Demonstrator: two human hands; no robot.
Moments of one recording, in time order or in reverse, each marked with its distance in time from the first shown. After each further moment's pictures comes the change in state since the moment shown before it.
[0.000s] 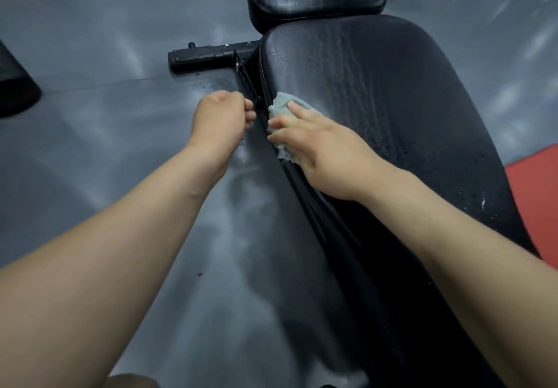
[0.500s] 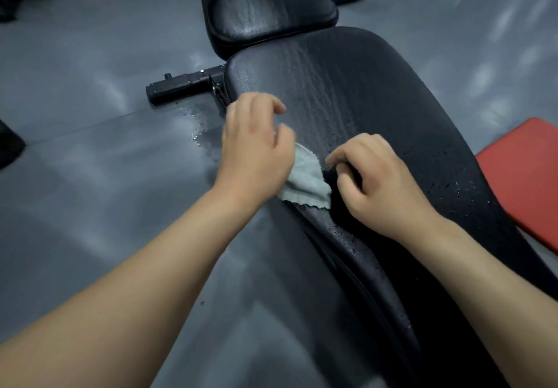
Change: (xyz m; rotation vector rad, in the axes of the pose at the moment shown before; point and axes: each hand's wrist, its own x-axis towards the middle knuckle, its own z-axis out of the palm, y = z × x) left_hand -0.048 0.010 0.054 0.569 -0.054 0.794; right_hand -0.090 0.006 -0.025 0.061 0.389 0.333
